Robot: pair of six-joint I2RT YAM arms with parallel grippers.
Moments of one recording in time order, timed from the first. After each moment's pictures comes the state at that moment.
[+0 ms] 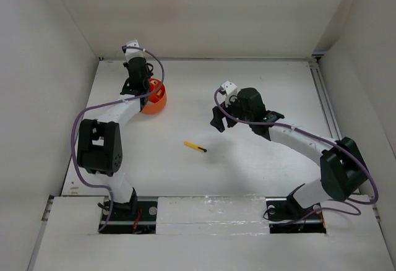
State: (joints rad) left arm -0.18 1.71 1.20 0.33 -0.43 -0.22; right arm 0.60 1.47 0.97 -0.02 -0.25 0.01
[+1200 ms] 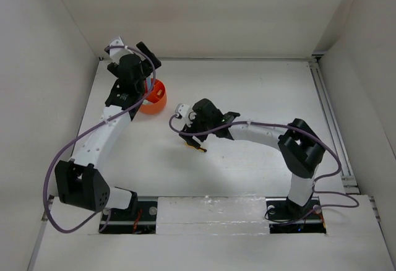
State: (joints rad) left arm -0.27 1.37 1.23 -0.03 -0.44 -0.56; right arm 0.86 1.84 1.27 -0.21 -0.19 -0.24
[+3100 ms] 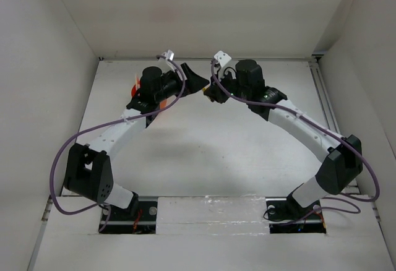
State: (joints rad) left arm -0.40 1.45 1.08 0.19 0.41 -0.77; right arm 0.62 1.55 1.39 -0.20 -0.30 -0.04
